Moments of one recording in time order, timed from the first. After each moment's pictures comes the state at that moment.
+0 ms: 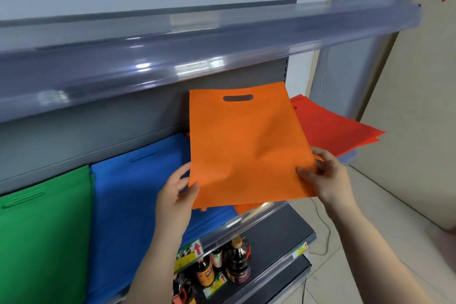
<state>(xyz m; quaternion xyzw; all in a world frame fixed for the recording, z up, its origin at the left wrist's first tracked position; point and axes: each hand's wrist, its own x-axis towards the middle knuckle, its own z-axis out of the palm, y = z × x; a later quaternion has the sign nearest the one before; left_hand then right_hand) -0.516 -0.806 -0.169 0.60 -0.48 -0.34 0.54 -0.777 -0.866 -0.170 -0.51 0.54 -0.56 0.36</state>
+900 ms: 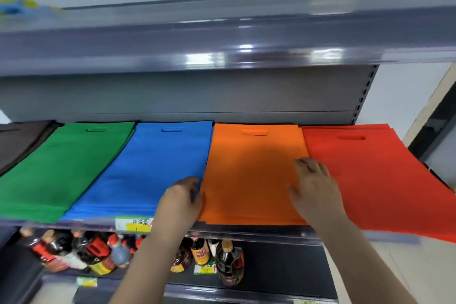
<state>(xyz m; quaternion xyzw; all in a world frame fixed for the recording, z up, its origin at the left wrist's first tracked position) -0.628 -0.844 -0.184 0.85 -0.41 -0.03 0.31 -0.822 -0.996 -0.163 -0.88 0.45 -0.12 0.07</state>
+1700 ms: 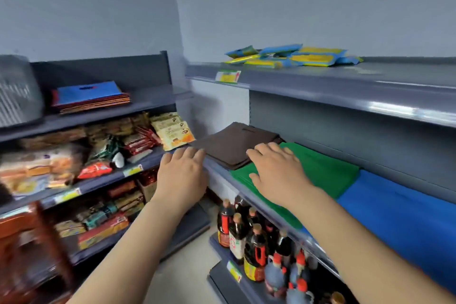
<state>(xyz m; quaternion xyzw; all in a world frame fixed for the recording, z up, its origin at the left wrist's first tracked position) -0.454 -0.503 -0.083 0.95 -0.14 0.26 -0.05 -0.487 -0.693 -0.060 -0.98 -0.12 -0.16 -0.02</state>
